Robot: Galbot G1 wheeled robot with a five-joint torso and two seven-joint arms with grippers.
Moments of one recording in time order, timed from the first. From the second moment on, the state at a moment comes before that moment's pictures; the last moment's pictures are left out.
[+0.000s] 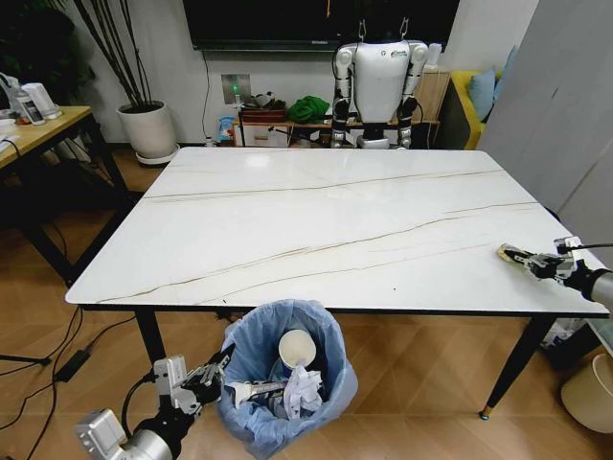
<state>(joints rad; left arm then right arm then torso) 1.96 -1.16 -0.62 -2.47 -0.91 0.32 -0.07 -1.28 0.43 0.71 1.50 1.03 -0.25 -0.53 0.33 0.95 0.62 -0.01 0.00</state>
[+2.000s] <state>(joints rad) 1.86 -1.18 -0.54 -2.41 -0.92 0.33 -0.08 -1.20 0.28 0.20 2.30 0.92 0.01 -0.57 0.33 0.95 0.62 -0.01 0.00</state>
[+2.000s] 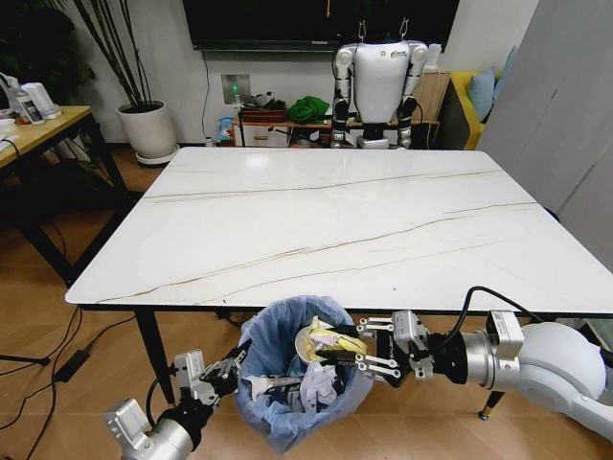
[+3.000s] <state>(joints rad) 1.85 -1.17 -0.55 -2.41 -0.95 0.33 -0.08 -1.20 0.30 0.18 2.27 0.83 0.03 -0.56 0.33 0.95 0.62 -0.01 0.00</state>
